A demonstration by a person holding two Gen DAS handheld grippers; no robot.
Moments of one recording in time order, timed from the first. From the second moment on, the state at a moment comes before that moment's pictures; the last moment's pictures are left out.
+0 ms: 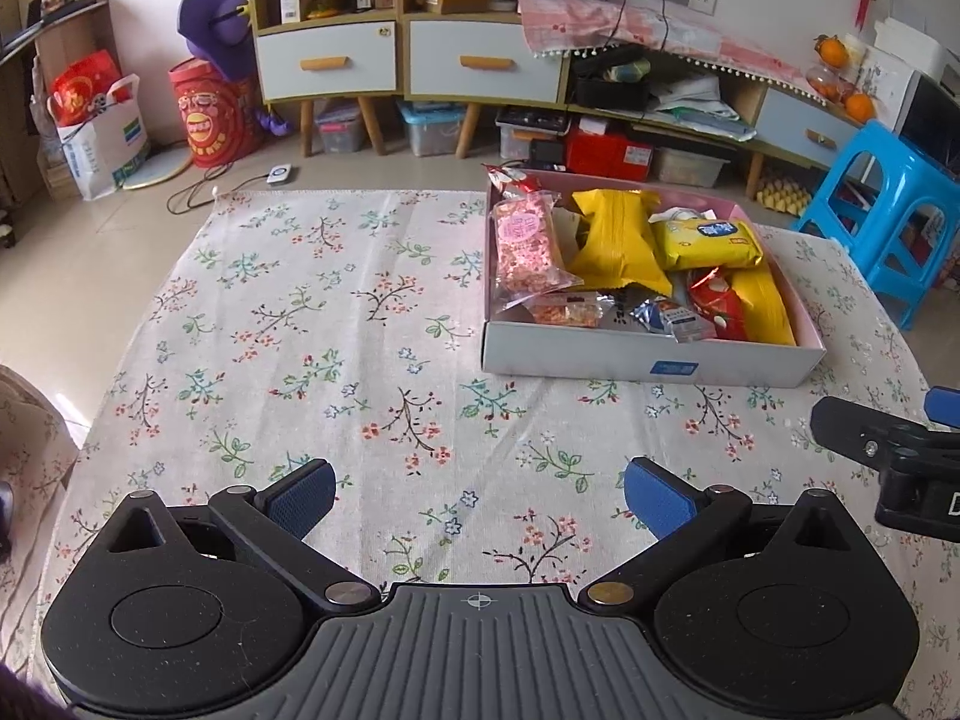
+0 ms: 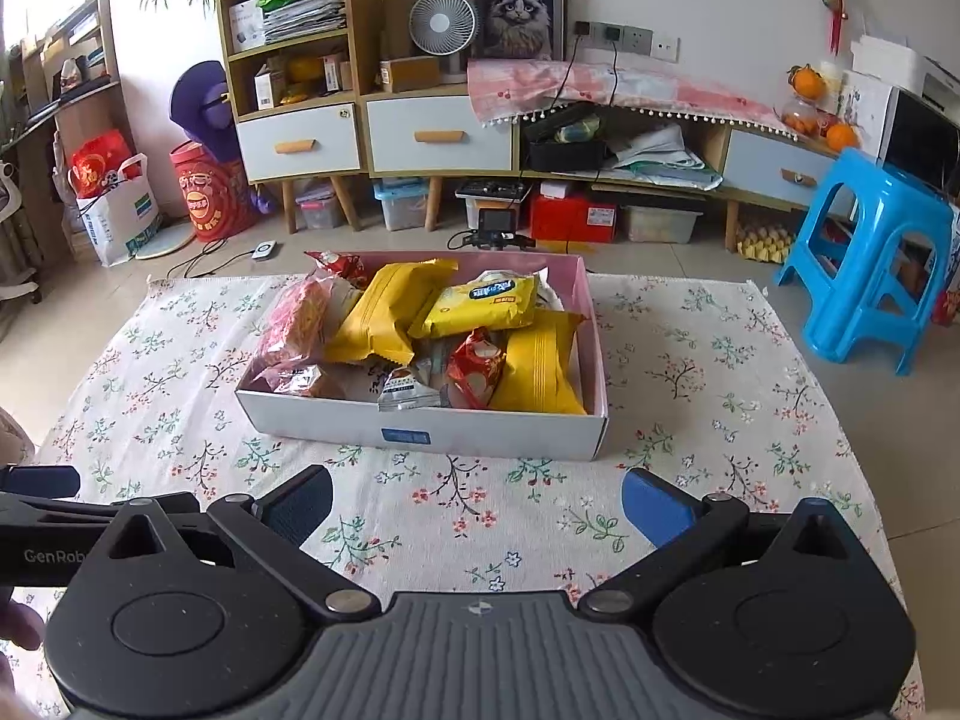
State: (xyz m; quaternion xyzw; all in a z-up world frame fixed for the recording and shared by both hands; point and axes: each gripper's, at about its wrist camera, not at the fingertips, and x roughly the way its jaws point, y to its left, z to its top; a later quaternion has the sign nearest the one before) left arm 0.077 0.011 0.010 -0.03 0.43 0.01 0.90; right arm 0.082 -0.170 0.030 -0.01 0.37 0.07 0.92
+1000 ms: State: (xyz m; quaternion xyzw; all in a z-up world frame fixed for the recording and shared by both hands) left arm 0.075 0.009 0.011 -0.03 0.43 0.01 0.90; right arm 0.079 -0.165 0.034 -0.02 0.37 0.07 0.93
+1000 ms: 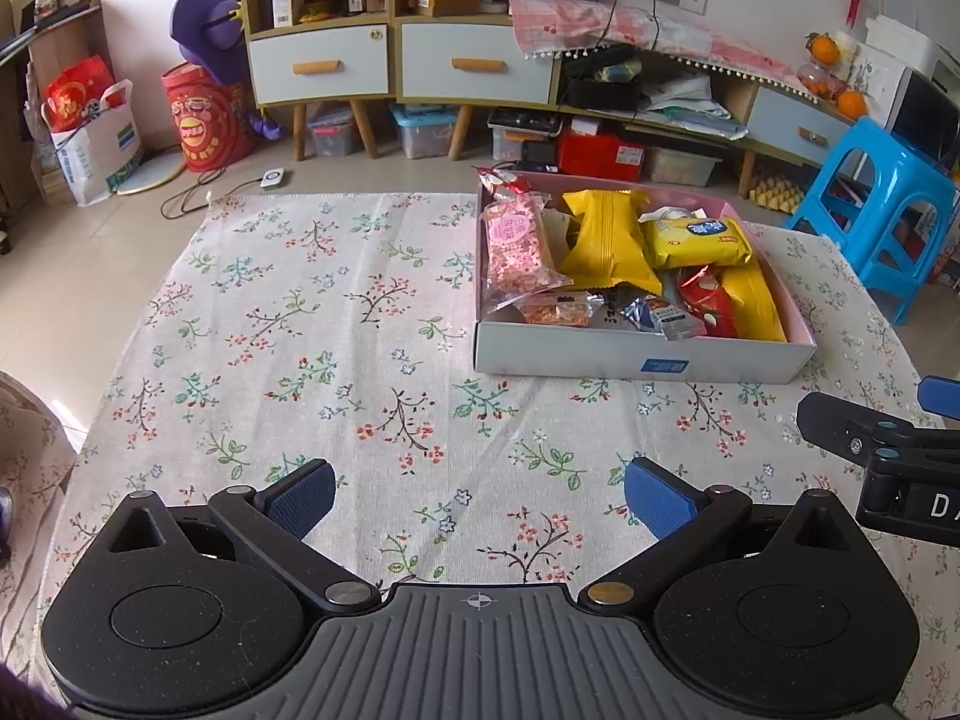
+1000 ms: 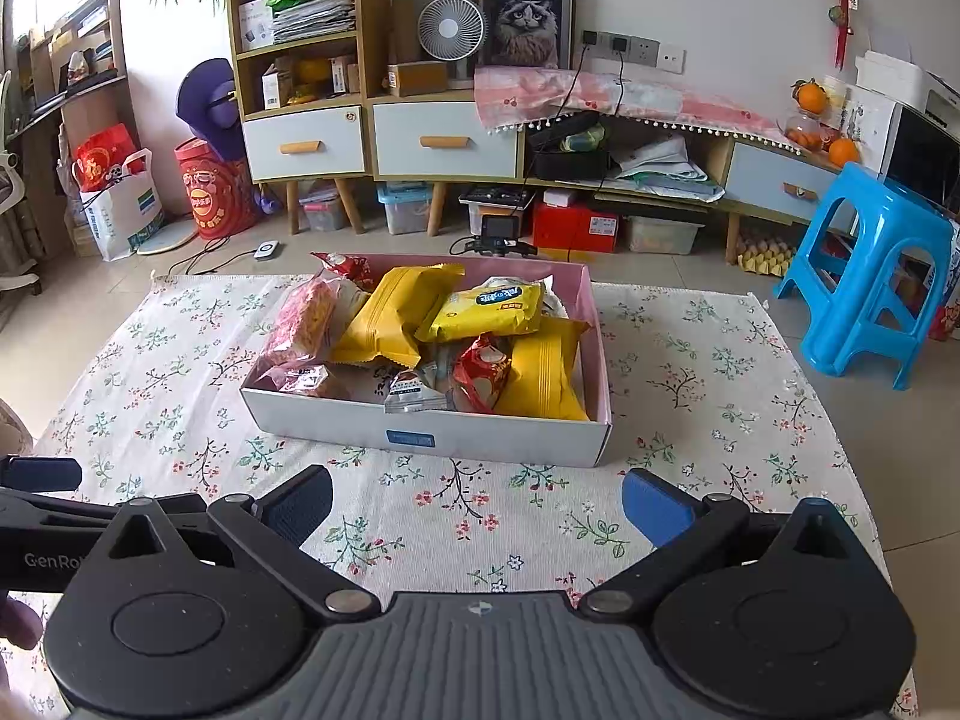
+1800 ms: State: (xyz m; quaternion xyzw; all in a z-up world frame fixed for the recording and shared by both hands) left arm 0.074 0.008 0.015 -0.03 0.43 0.01 0.90; right arm 0.079 -0.165 0.032 -0.02 0.37 0.07 0.93
